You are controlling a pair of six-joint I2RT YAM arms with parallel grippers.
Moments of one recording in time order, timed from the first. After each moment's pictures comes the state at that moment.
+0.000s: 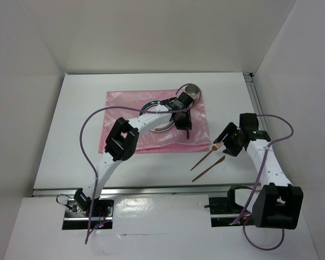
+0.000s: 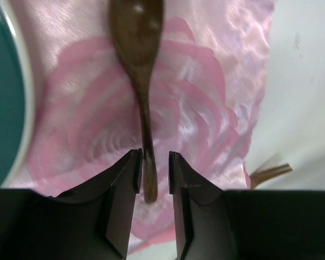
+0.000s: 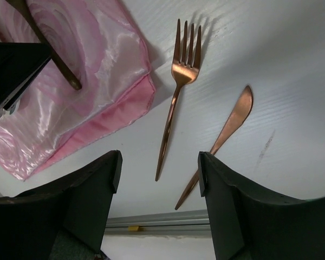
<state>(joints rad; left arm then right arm) -0.74 2.45 2.16 -0.68 0.04 -0.85 -0.10 1.10 0.77 -0.73 -0.19 0.67</state>
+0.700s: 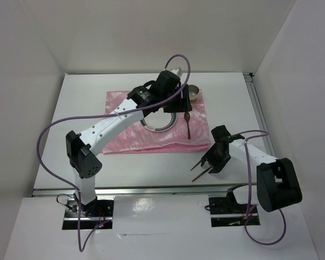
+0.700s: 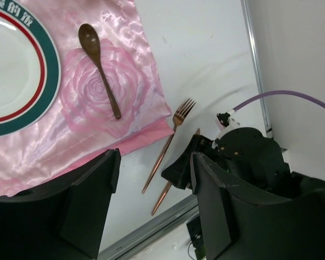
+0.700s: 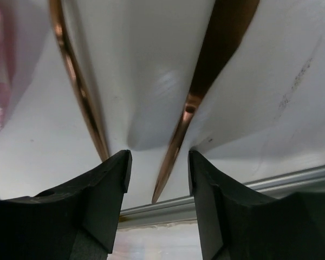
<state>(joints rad) -0.79 1.89 2.02 -0.77 -0.03 -0.69 0.23 1.28 0.61 -0.72 -0.08 1.02</state>
